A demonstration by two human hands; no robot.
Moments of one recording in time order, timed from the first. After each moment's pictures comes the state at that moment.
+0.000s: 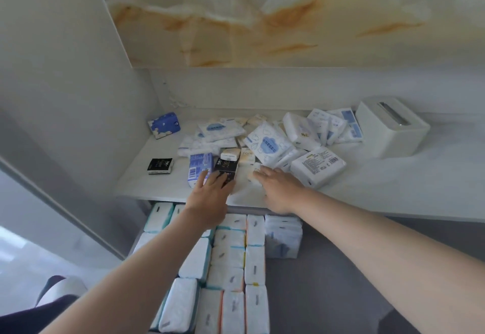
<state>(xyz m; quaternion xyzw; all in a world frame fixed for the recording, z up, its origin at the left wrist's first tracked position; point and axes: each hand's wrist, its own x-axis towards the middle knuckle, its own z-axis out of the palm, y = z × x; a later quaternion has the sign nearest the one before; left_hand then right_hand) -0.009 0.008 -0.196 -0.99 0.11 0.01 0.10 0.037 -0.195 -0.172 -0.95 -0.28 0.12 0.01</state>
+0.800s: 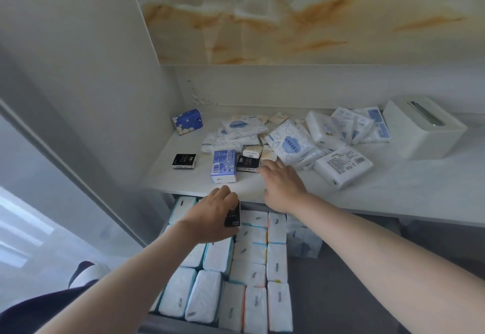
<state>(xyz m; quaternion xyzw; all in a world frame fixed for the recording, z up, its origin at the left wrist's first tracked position) -0.054 0.064 -0.203 -0.98 0.17 0.00 -0.08 0.034 -0.143 -0.187 -0.96 -0.29 0.00 0.06</state>
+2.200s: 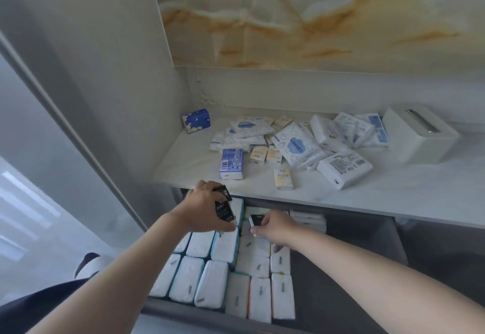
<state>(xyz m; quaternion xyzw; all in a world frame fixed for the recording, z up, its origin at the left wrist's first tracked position) -0.079 0.092 -0.169 -0.99 0.05 0.10 -0.13 -0.046 -0.130 -0.221 -0.89 -0.05 0.32 0.32</state>
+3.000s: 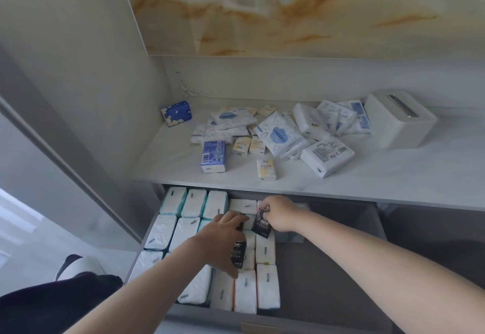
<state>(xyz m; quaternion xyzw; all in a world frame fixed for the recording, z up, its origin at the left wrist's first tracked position) -0.101 0.016 -0.230 -0.95 0.26 0.19 0.03 -0.029 -0.171 -0.216 -0.93 -0.12 0.26 0.22</state>
